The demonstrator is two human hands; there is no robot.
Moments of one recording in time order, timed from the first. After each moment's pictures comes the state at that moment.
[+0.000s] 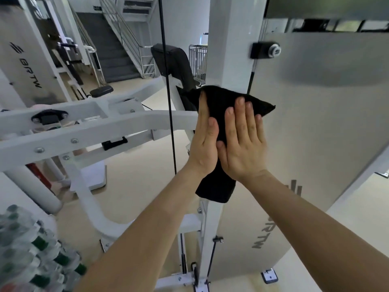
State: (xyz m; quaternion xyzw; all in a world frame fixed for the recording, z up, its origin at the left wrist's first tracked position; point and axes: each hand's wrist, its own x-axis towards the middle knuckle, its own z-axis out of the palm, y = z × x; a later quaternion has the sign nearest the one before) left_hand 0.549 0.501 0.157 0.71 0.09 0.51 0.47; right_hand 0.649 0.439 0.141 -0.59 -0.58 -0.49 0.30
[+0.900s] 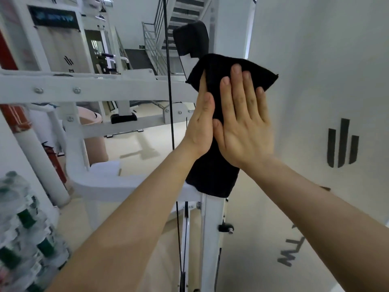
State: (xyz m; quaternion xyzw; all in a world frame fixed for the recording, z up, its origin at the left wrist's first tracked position) left_hand 0.556 0.512 -0.018 0.73 0.09 0.53 0.42; right_hand 0.653 0.440 -0.023 -0.56 -0.56 -0.53 0.30
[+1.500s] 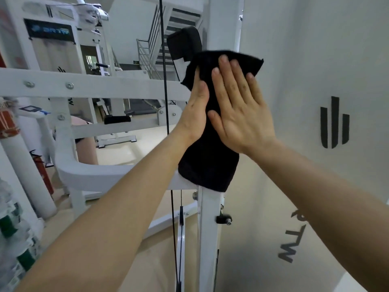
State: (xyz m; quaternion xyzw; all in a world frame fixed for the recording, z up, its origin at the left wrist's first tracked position) left_hand 0.546 0.503 -0.032 0.74 0.13 0.52 0.40; right_hand 0.666 0.431 -0.037 -0.54 -0.58 -0.56 0.24
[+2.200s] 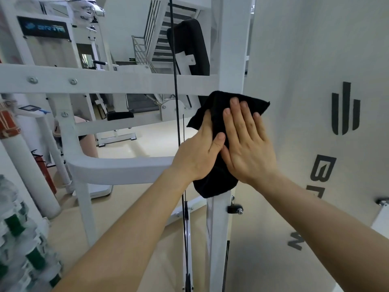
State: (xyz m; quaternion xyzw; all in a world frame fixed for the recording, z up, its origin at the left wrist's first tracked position) left_hand 0.507 0.492 -0.115 0.88 0.26 0.37 0.12; right_hand 0.658 0.430 -0.132 -0.56 -0.58 -0.54 0.25
